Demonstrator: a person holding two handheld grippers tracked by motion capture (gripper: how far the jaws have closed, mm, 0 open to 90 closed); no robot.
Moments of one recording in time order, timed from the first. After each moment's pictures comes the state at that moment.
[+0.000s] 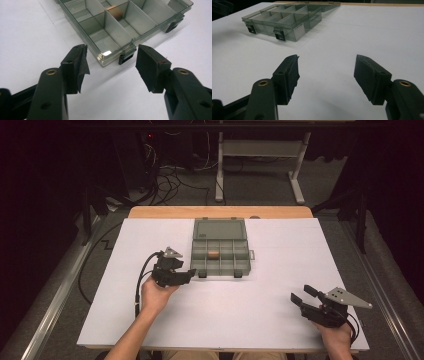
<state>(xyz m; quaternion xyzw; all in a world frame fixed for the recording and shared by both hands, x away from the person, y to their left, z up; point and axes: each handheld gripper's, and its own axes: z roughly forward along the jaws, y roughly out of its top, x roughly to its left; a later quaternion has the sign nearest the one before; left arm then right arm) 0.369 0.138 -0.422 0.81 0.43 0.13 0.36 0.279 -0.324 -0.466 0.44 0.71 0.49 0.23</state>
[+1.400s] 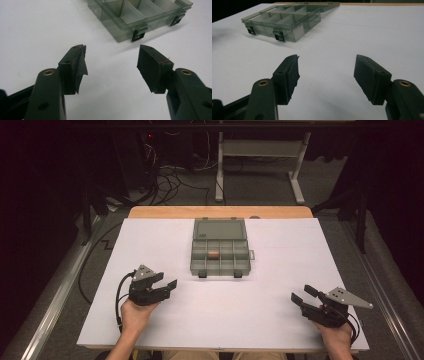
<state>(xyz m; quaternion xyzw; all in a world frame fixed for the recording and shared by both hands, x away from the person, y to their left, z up) 0.317 0.196 -0.447 0.77 0.46 0.15 0.42 0.279 -0.325 -0.467 0.44 0.71 0.50 0.23</state>
